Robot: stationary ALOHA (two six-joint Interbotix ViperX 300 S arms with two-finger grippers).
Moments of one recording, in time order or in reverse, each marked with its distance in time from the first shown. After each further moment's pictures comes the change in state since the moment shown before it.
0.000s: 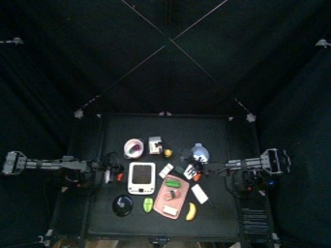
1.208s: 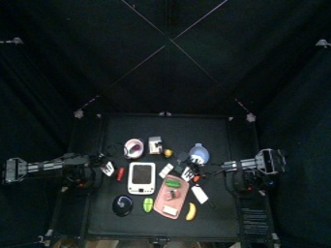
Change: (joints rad) left arm 0.193 0.094 -0.089 0.035 0.480 -0.413; right arm 0.028 0.061 -0.025 -0.031 -0.020 -0.005
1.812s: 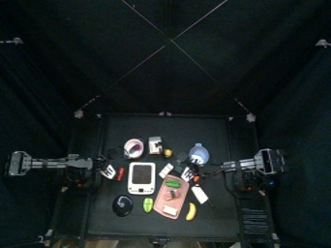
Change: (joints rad) left arm -0.124 0.087 0.040 0.120 0.008 -0.301; right arm -0.005 0.015 0.000 -0.002 0.002 0.000
